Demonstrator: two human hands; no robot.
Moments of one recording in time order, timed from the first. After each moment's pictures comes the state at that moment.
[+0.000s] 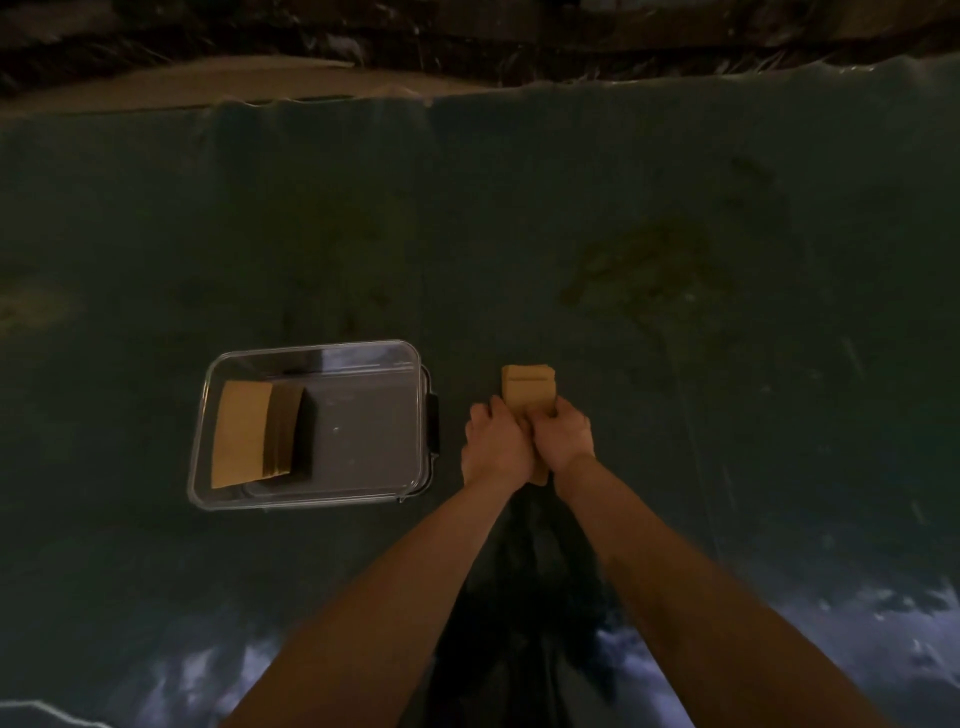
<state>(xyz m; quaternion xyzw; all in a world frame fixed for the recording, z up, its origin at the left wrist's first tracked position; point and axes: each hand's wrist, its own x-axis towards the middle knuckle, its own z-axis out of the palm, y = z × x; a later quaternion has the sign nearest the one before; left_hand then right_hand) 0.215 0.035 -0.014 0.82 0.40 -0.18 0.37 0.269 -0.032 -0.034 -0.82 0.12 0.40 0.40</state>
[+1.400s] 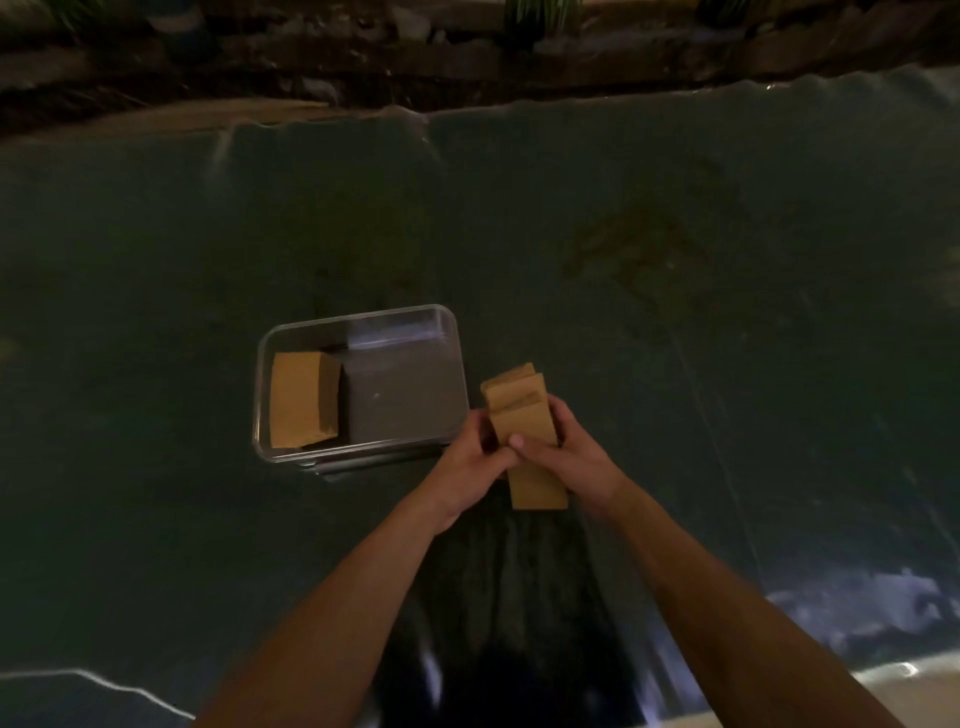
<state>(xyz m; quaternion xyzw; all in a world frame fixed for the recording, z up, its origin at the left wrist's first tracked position) 0.073 0.077 0.006 0.63 0.26 -0.13 0.72 0.154 -0.069 0.017 -0.68 -0.05 0.43 0.59</state>
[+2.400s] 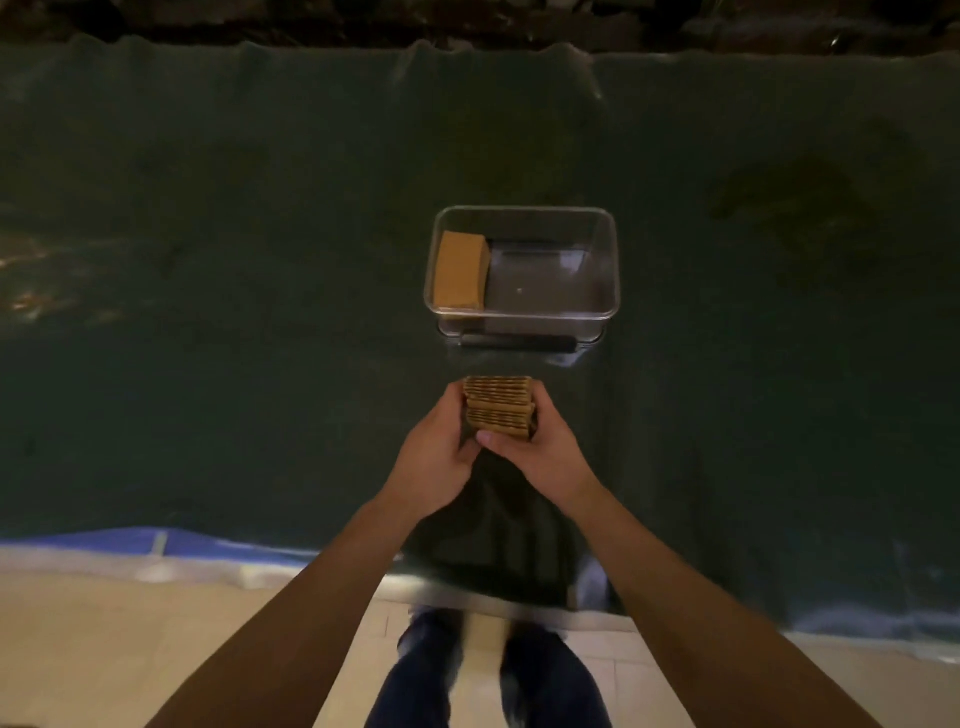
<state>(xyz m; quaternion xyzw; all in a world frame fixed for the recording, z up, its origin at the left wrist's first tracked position) -0.154 0.135 0.018 0.85 0.26 0.04 0.45 -0.047 0.011 0.008 -0.72 -0.22 0.37 0.54</state>
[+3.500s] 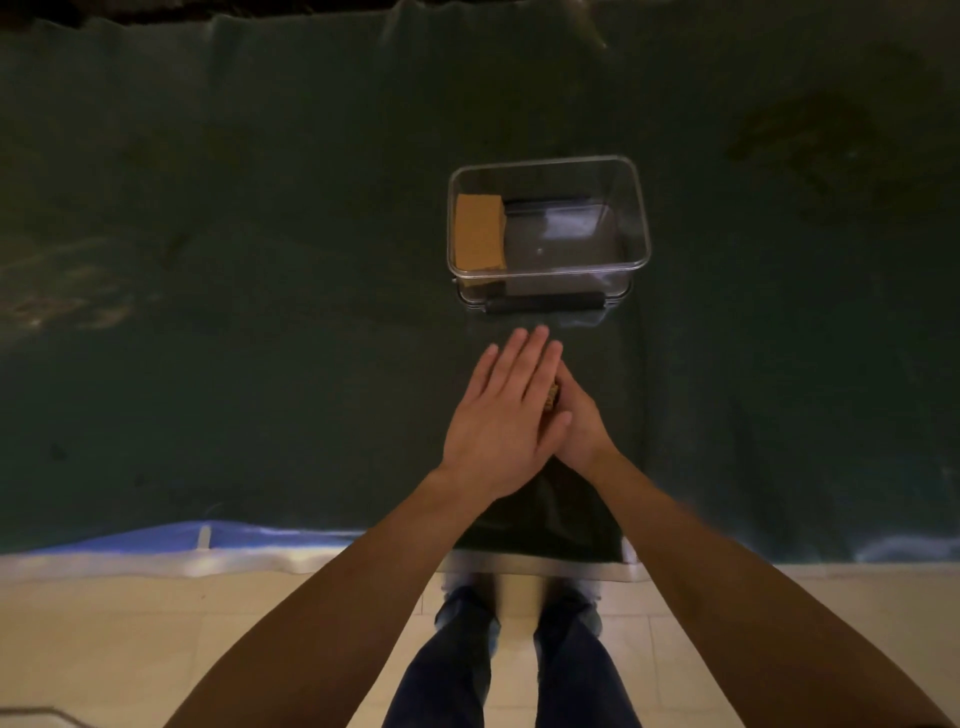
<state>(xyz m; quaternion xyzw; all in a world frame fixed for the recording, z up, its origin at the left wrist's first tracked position) -0.159 0.122 0.015 0.99 0.10 0.01 0.08 -0.076 0.026 -0.017 -0.77 -0.19 0.34 0.51</state>
